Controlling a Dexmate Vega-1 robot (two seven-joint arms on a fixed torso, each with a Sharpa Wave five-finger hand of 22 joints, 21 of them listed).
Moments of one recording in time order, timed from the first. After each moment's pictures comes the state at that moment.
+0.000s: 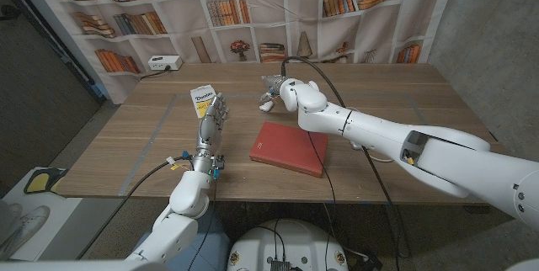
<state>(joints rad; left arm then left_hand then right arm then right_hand) 1.27 0.47 0.33 -1.62 -0.43 -0.58 0.23 0.12 0.02 0.43 -0.14 0.19 0.02 -0.09 0.19 0.18 0.08 -0.02 0.22 0.20 0.03 -0.04 0.19 0.17 0.08 -0.01 0.20 0.17 -0.21 -0.31 -1.21 -1.46 -0.65 -0.64 0.34 0.85 0.07 0.22 -0.15 0.18 -0.17 0.09 0.20 0.20 -0.11 0.15 0.47 0.65 -0.17 0.18 0.20 0.22 -0.14 0.20 0.18 0.17</state>
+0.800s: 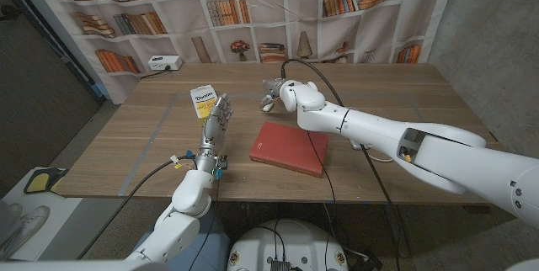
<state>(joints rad) 1.26 0.48 0.35 -1.63 -0.44 -0.55 0.21 0.12 0.02 0.43 -0.14 0.19 0.03 -0.08 0.18 0.18 0.08 -0.02 0.22 0.20 0.03 -0.04 0.19 0.17 0.07 -0.01 0.19 0.17 -0.20 -0.29 -1.23 -1.39 -0.61 -0.62 0.35 0.82 0.07 0.21 -0.14 0.18 -0.17 0.08 0.20 0.20 -0.11 0.14 0.50 0.67 -0.17 0.17 0.21 0.22 -0.14 0.21 0.19 0.17</state>
